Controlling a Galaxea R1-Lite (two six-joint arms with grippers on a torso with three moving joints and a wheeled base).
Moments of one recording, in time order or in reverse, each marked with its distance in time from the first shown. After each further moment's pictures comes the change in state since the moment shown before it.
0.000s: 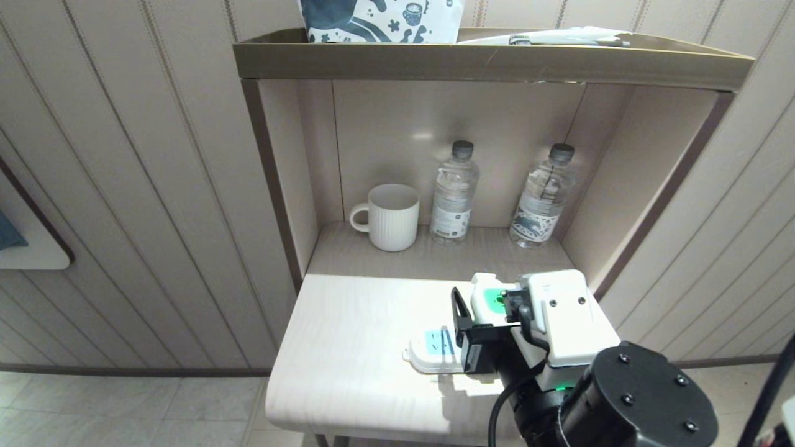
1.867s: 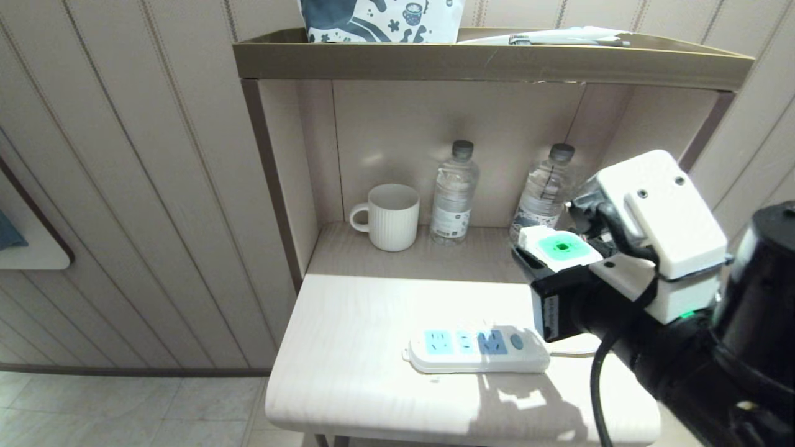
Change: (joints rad) left arm 0.000 0.000 0.000 0.000 0.000 0.000; right arm -0.013 -0.445 -0.346 1.025 0.064 -0.057
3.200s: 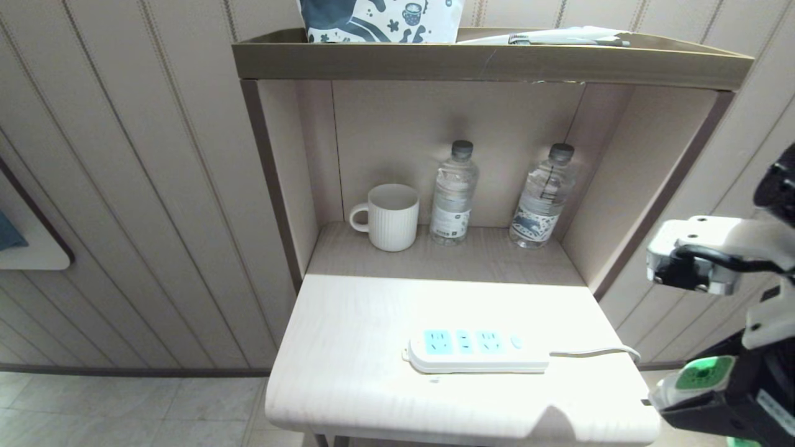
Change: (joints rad) left arm 0.000 0.000 0.000 0.000 0.000 0.000; right arm -0.210 0.017 -0.734 1.759 0.685 0.235
